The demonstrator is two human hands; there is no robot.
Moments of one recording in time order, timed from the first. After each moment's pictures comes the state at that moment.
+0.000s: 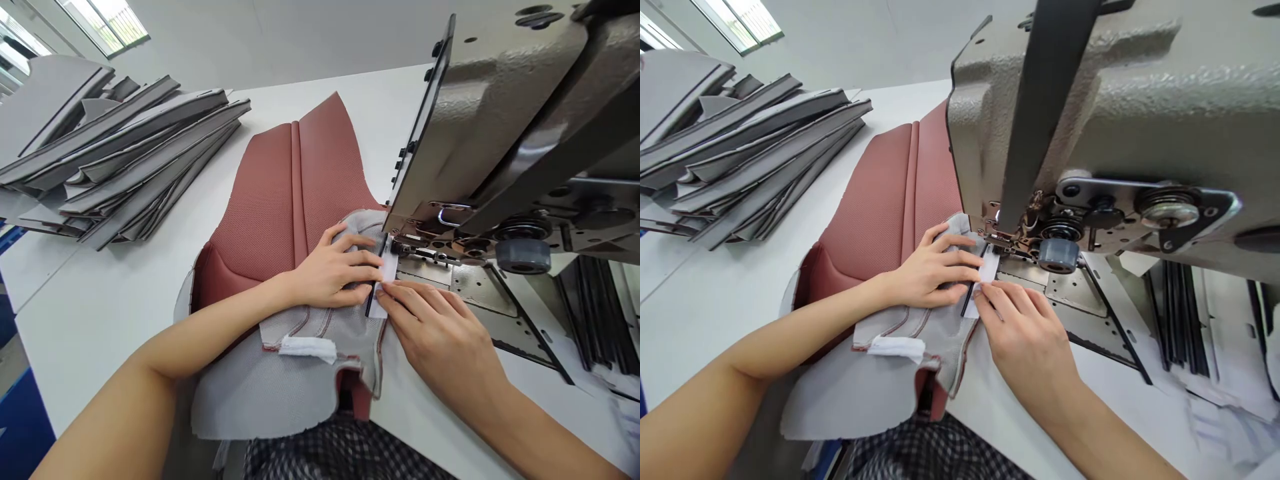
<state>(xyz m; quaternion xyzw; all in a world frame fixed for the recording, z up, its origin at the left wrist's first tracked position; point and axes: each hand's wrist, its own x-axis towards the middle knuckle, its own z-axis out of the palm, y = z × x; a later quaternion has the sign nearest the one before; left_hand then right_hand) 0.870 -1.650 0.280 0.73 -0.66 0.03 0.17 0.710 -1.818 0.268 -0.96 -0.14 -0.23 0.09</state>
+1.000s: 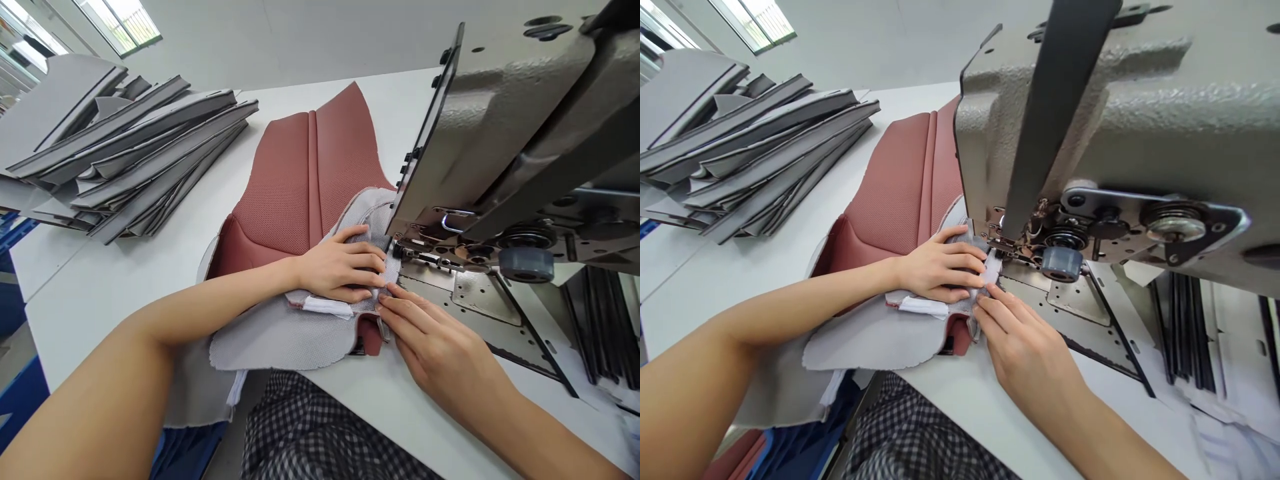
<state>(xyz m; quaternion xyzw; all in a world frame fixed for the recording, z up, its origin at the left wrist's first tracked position) 0.898 -1.659 0.273 0.65 -0.74 -0.01 0.13 0.705 -1.828 0.256 -0.94 -0.22 -0.20 0.14</state>
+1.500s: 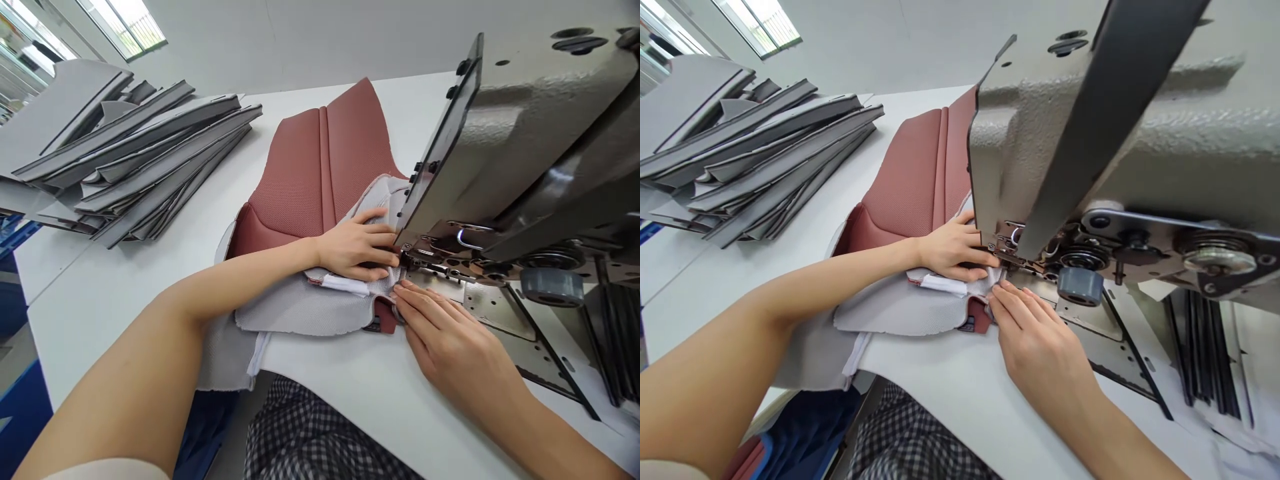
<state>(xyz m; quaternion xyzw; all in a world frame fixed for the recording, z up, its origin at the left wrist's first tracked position) 0.940 -1.694 0.276 0.64 -0.77 0.02 0.08 0.717 -1.834 0.249 -0.95 -0.18 -0.24 0.10</state>
